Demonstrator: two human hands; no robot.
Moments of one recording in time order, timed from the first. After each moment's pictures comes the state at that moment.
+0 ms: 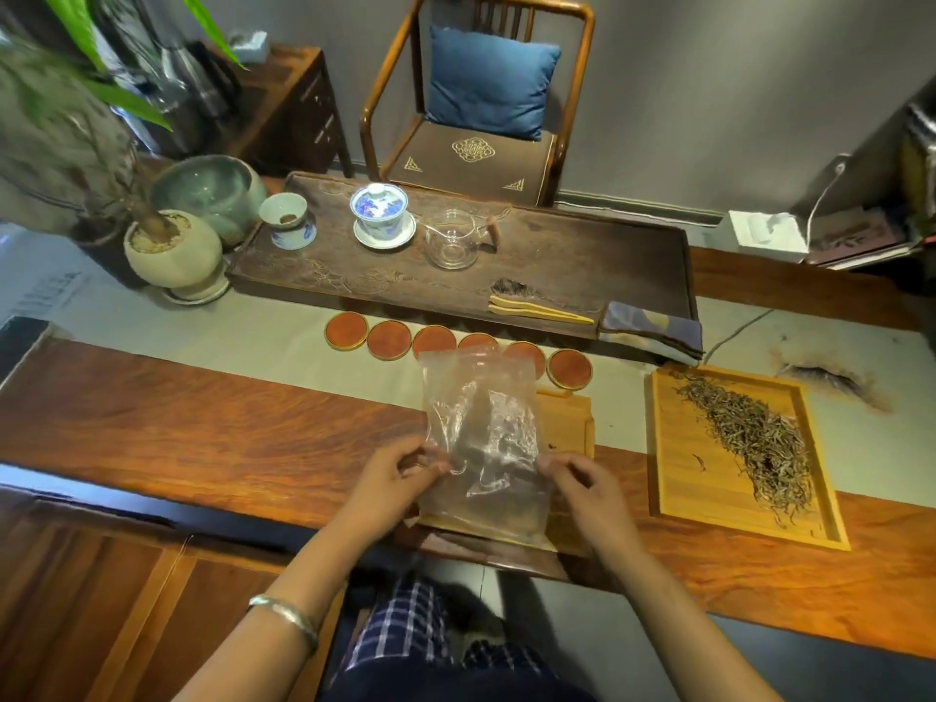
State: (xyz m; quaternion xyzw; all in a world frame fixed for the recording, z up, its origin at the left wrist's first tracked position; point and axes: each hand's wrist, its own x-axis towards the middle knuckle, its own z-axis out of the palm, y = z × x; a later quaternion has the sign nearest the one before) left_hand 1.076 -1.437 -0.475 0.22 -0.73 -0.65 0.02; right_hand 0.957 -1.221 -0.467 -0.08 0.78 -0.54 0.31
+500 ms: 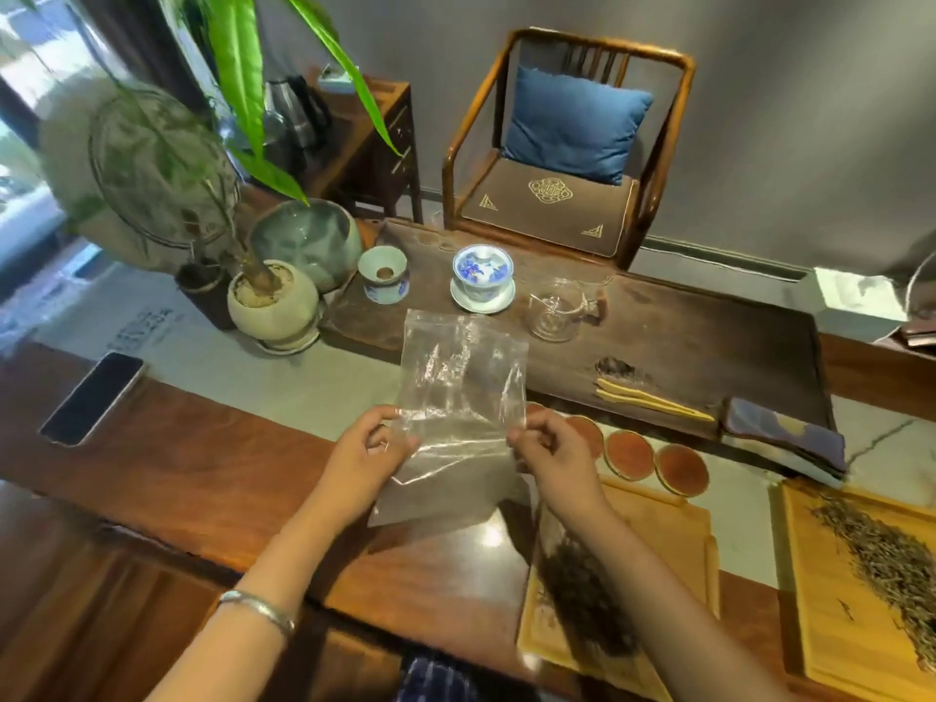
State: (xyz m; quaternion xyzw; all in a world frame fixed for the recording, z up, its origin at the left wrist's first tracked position) left_hand 1.065 -1.624 -0.462 0.32 -0.71 -0.62 0.13; right_hand 0.917 -1.444 -0.443 -0.16 0.73 -0.59 0.31
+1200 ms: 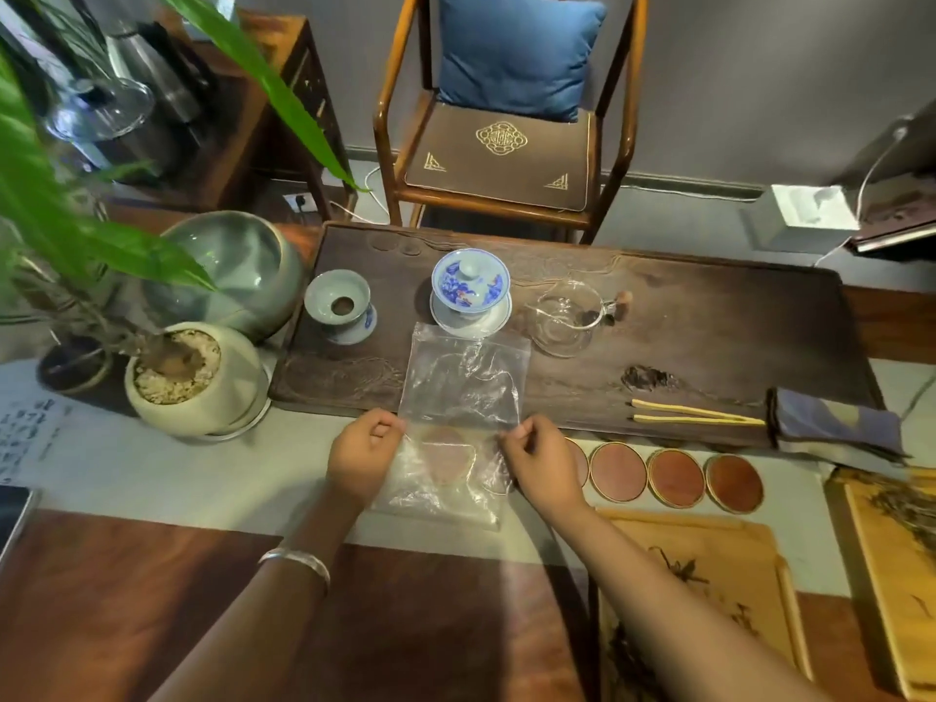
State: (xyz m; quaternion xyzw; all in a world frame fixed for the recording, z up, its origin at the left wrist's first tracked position) left_hand 0.963 -1.747 -0.559 0.37 -0.77 -0.52 0.04; right_hand 0.863 -1.548 -0.544 -0.06 0.87 -0.44 0.21
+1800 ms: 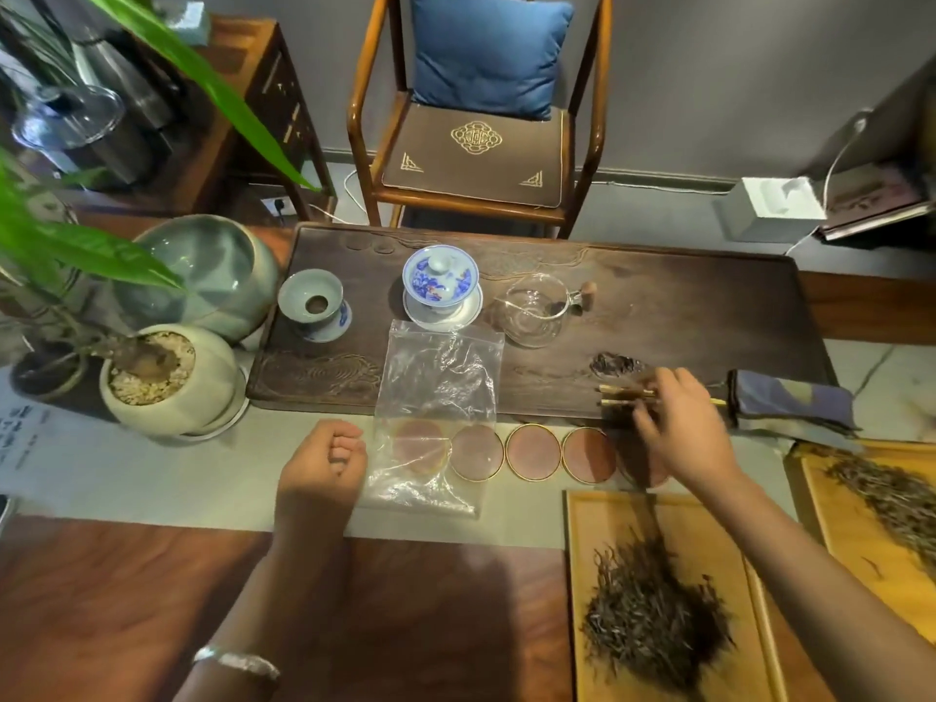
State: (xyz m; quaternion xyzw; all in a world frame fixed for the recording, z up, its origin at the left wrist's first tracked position) left_hand 0.999 -1.717 -0.503 0.37 -0.81 -0.43 0.13; right_hand 0.783 -1.410 -0.479 -0.21 0.97 -0.13 0.04
